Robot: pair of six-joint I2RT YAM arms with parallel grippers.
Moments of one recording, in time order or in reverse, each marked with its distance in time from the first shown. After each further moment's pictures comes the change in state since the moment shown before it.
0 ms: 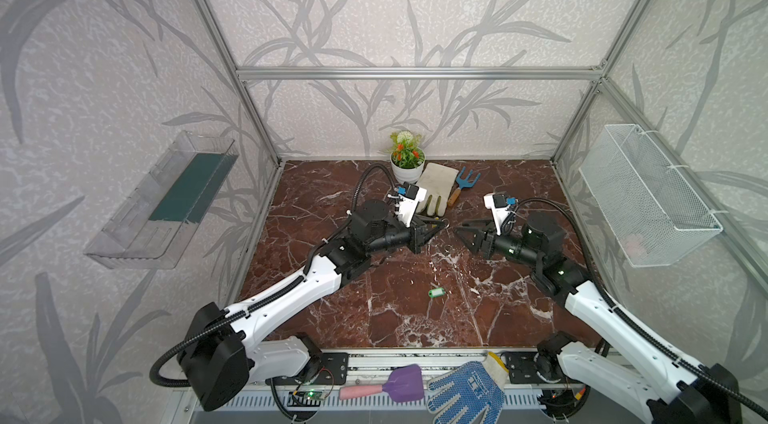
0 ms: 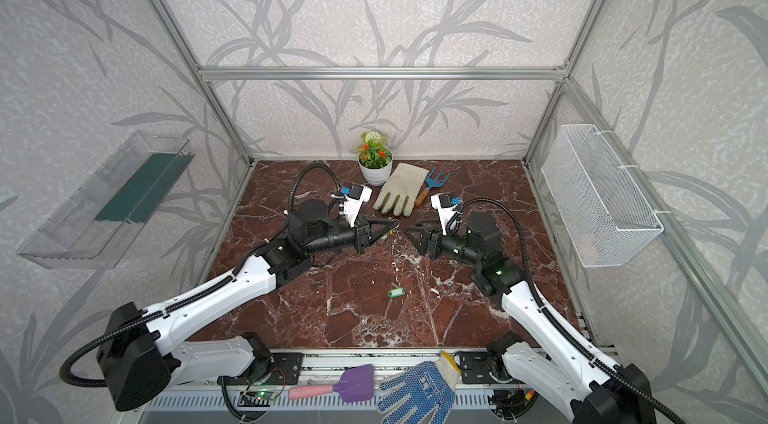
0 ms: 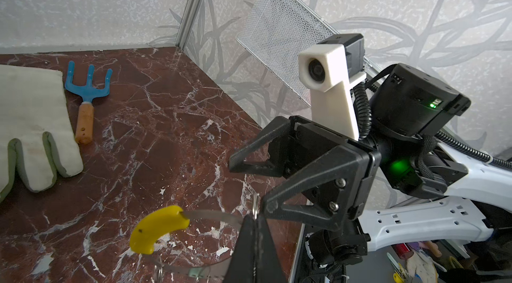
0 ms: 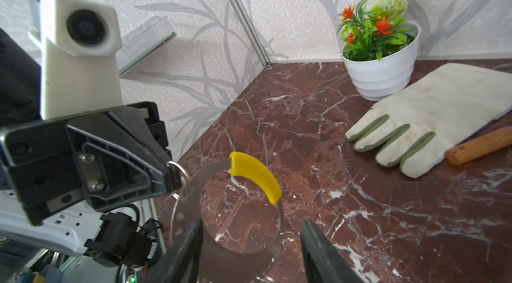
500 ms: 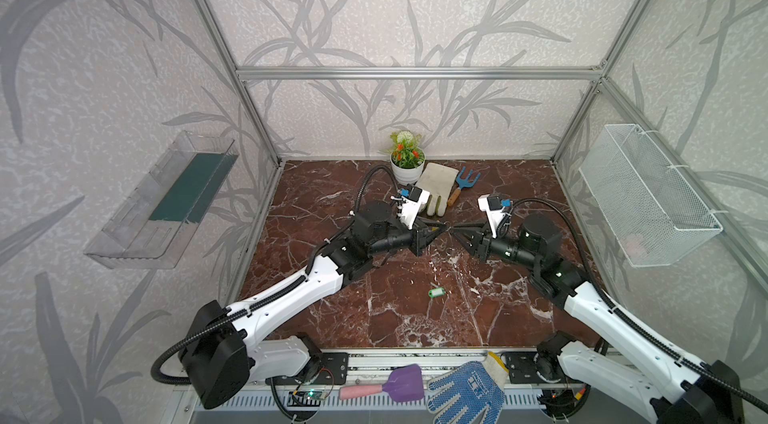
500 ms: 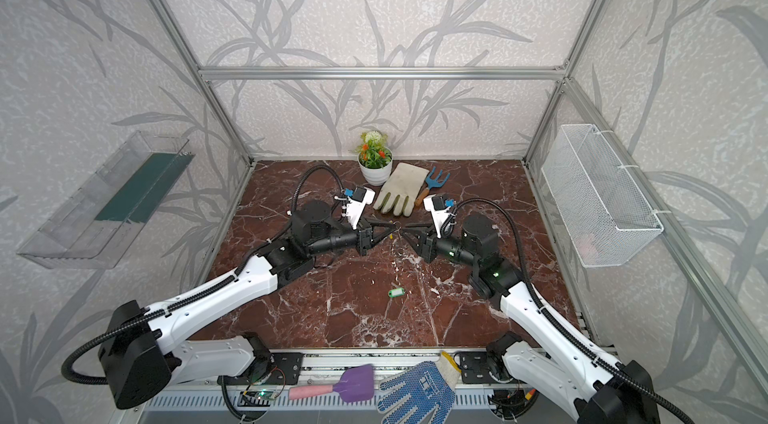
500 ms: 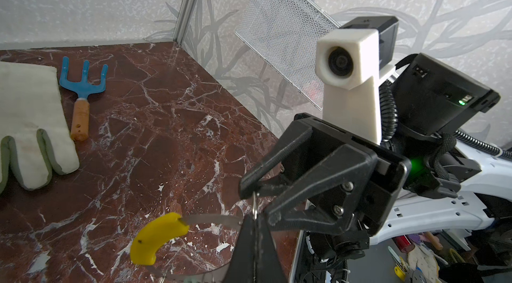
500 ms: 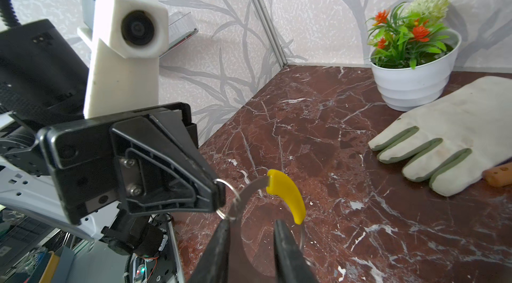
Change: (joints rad) left arm -0.019 0.005 0.000 -0.012 -0.009 0.018; right arm 0.066 -0.002 0.013 0.018 0.006 -0.013
